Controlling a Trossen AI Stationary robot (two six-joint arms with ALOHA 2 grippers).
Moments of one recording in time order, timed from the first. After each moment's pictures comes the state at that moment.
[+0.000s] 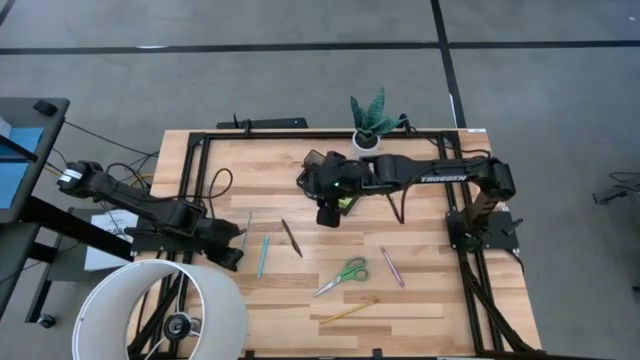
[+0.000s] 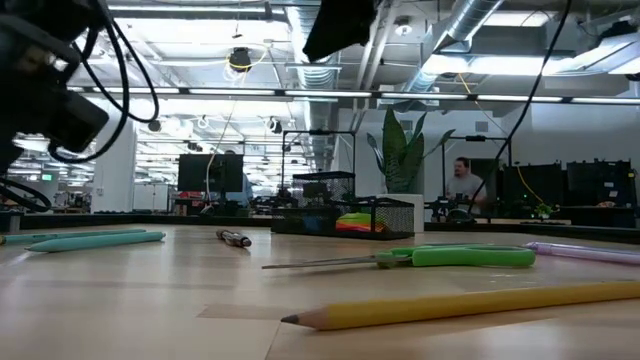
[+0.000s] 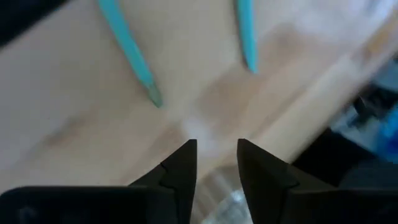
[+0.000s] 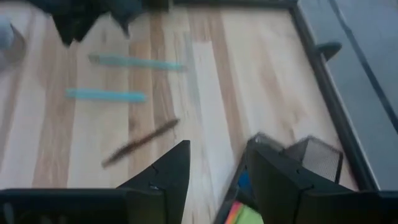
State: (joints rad) left arm -0.30 0.86 0.35 -0.47 0.33 -1.42; right arm 0.01 1.77 1.70 -0.75 0.18 -0.05
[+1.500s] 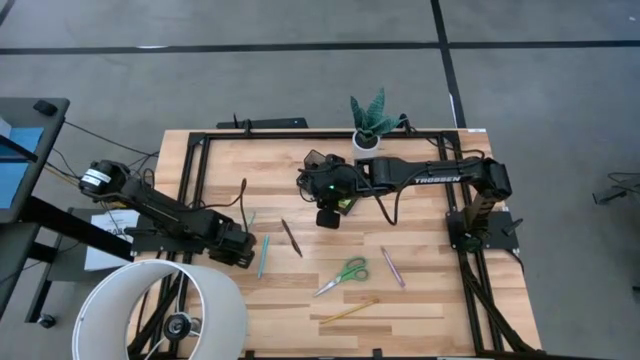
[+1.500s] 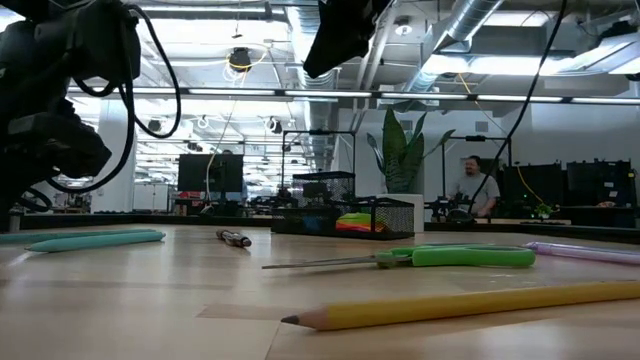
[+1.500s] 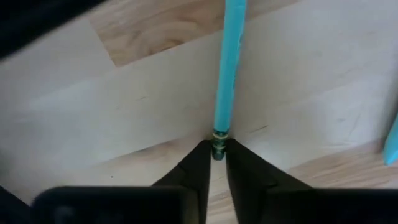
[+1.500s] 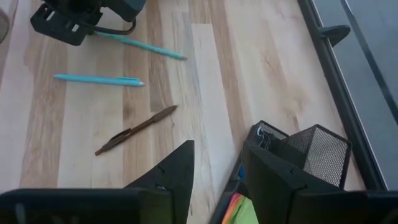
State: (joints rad) left arm -0.29 1.31 0.50 -0.69 0.20 -1.54; right arm 0.01 1.80 1.69 -0.75 0.18 -0.05
